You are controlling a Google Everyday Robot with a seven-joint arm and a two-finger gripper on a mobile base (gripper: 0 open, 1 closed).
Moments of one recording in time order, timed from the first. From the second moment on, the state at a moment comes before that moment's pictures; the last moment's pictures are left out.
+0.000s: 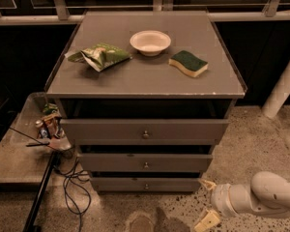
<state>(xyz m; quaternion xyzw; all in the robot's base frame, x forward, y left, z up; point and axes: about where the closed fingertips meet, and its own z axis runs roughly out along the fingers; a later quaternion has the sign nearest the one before) 0.401 -0.200 0.468 -0.49 0.79 0.25 0.28</state>
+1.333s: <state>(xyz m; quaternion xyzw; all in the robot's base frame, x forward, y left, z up) 0.418 -0.157 0.458 -0.49 0.75 0.29 0.33</state>
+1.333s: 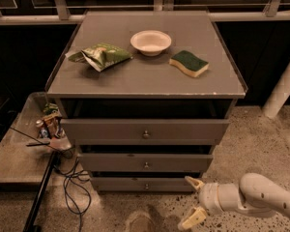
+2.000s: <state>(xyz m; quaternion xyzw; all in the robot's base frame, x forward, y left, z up) 0.436 -0.141 0.399 -0.50 0.72 0.32 0.36</state>
